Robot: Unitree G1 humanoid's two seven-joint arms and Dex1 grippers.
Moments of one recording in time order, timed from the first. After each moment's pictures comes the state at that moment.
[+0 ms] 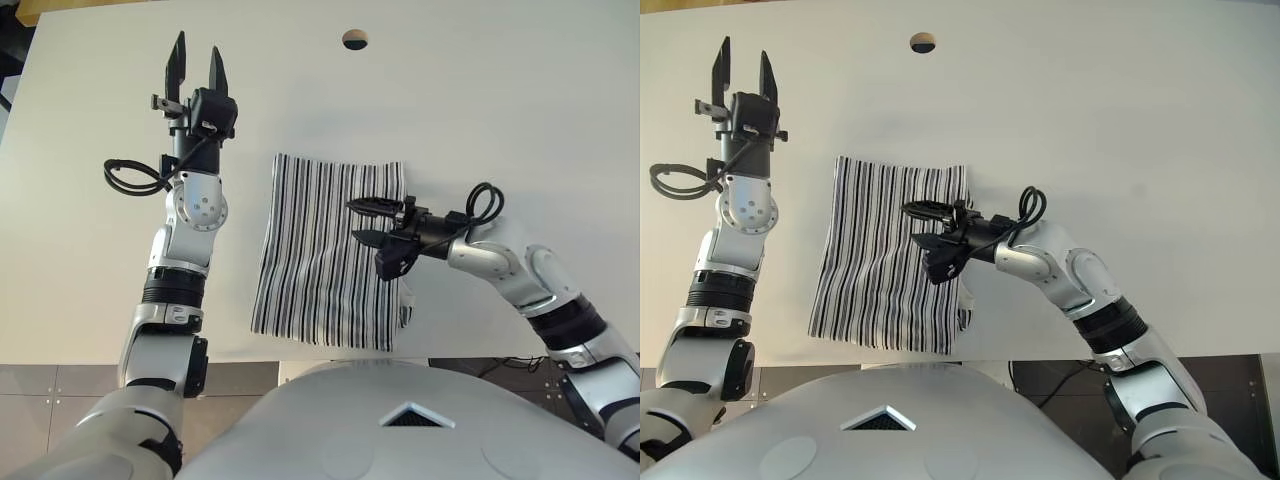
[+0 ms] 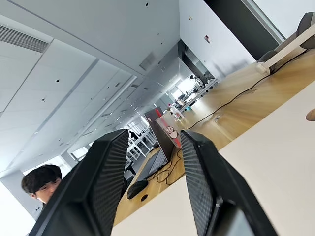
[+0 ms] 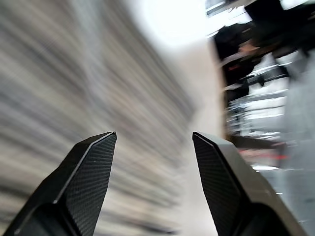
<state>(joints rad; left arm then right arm) -0.24 0.42 -0.07 0.38 0.42 -0.44 0.29 -0.16 -0.55 0.58 0.01 -0.67 -0.50 0.50</state>
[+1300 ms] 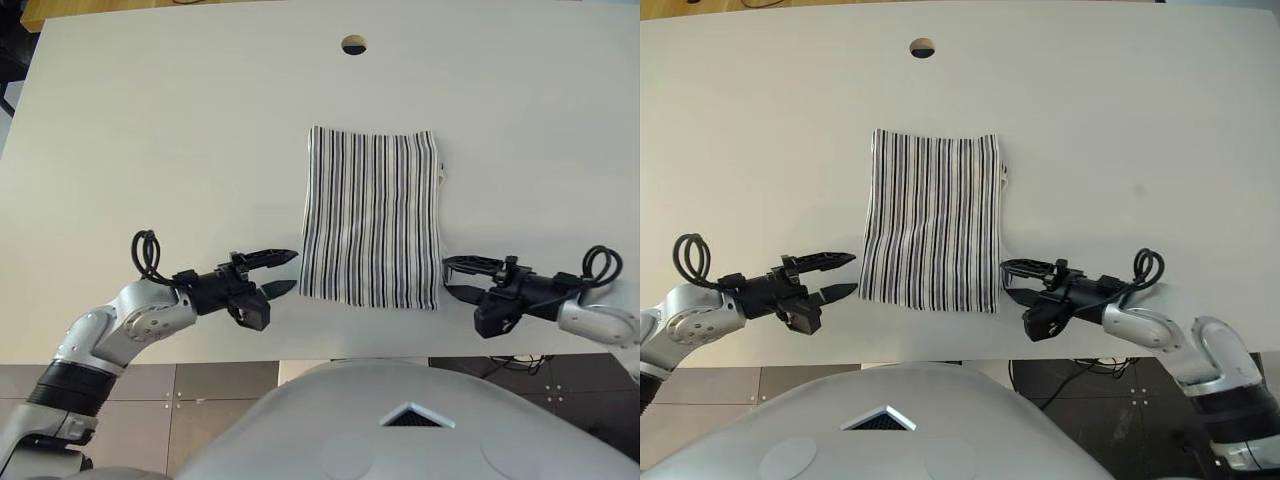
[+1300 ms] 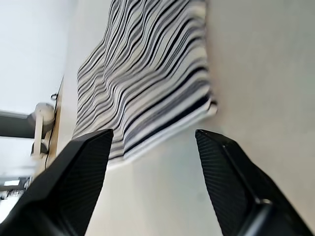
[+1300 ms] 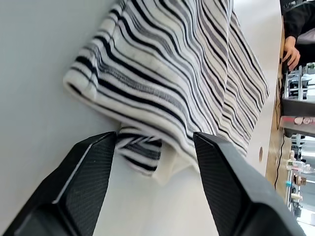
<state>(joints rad) 0.26 0.94 -0.30 -0.03 0.47 -0.86 -0.43 0.32 -0.97 0.22 -0.25 -0.51 -0.66 0.60</state>
